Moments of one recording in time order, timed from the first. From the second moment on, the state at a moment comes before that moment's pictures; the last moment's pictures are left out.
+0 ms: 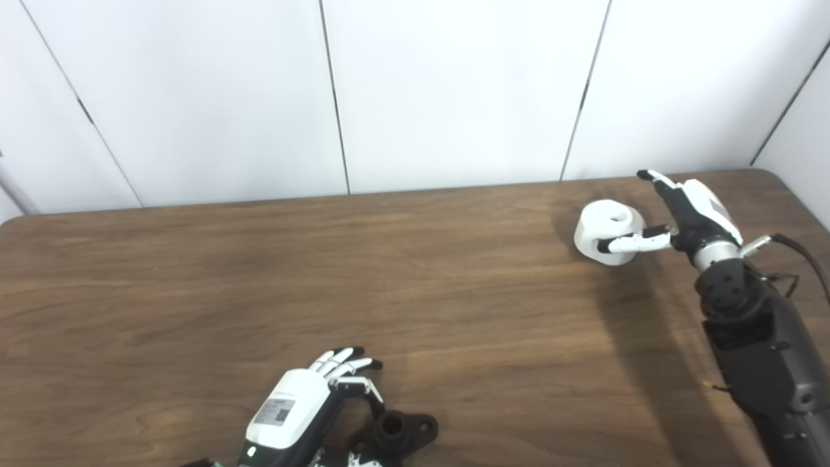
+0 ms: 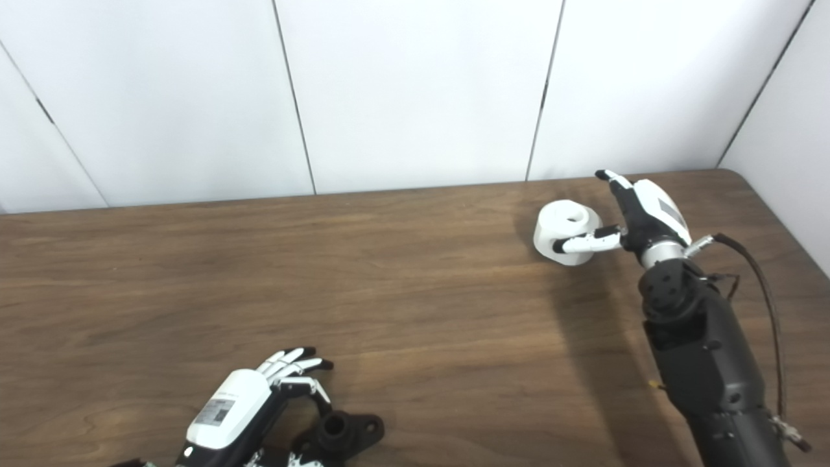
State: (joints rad) left arm 0.13 0.34 -0.36 -0.27 0.82 -0.10 -0.10; right arm -0.41 -0.45 -0.01 0.09 -0.62 0.47 0.20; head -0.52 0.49
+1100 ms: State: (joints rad) left arm 0.13 0.35 -0.35 -0.22 0.80 -0.16 -0.04; right arm -0.44 -0.43 0.00 0.12 -0.72 0.47 0.27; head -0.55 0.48
